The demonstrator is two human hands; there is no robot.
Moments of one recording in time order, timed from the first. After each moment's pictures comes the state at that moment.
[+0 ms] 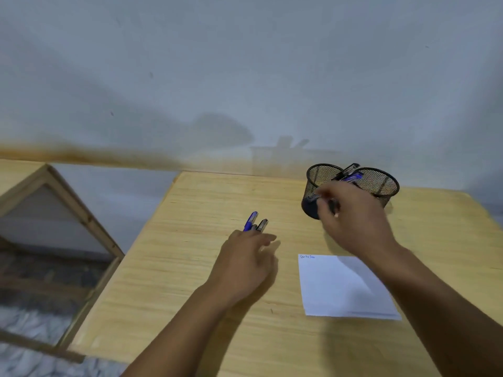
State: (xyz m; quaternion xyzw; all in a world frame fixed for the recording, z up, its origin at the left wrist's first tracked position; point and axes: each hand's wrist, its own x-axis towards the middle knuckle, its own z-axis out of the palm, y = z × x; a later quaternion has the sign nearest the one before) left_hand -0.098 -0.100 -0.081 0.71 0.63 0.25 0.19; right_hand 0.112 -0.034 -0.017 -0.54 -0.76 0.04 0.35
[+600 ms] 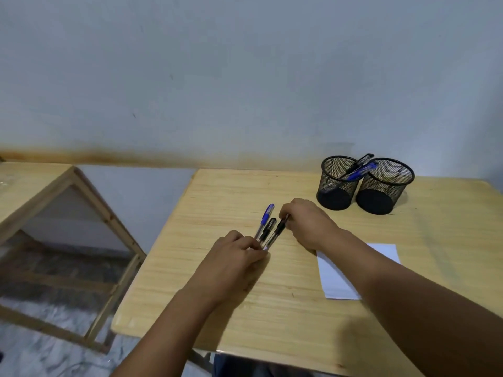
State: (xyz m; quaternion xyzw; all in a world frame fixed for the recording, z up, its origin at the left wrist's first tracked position) left_hand -0.155 -0.132 -0.079 0.83 0.55 0.10 0.01; right_hand 0.031 -0.011 -0.074 -0.52 -0.84 0.14 0.09
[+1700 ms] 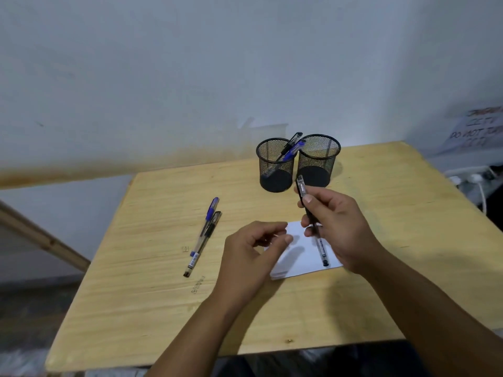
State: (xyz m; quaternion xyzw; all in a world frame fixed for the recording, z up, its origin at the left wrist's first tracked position) left_hand -0.018 -0.143 -0.054 0.63 0.51 0.46 0.37; right_hand 0.149 -0.107 -0.036 -0.50 -0.47 0.52 0.52
